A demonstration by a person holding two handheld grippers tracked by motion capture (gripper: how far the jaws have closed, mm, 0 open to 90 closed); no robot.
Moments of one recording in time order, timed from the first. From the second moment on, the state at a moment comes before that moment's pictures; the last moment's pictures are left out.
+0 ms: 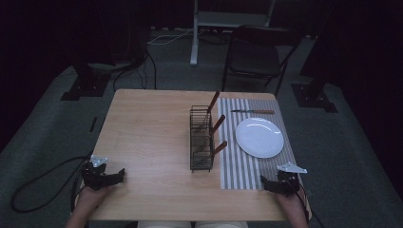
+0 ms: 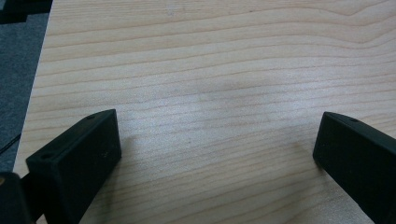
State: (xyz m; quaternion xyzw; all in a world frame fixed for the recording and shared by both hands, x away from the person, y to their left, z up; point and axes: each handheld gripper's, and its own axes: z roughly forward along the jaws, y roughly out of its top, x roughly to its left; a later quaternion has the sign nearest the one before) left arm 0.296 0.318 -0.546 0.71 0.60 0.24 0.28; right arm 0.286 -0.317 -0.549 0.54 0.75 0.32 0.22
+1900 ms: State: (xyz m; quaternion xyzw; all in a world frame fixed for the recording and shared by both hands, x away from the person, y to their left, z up) left arm 0.296 0.318 -0.546 0.71 0.60 0.24 0.28; right arm 0.271 -0.233 -0.487 0.42 0.81 0.39 0.15
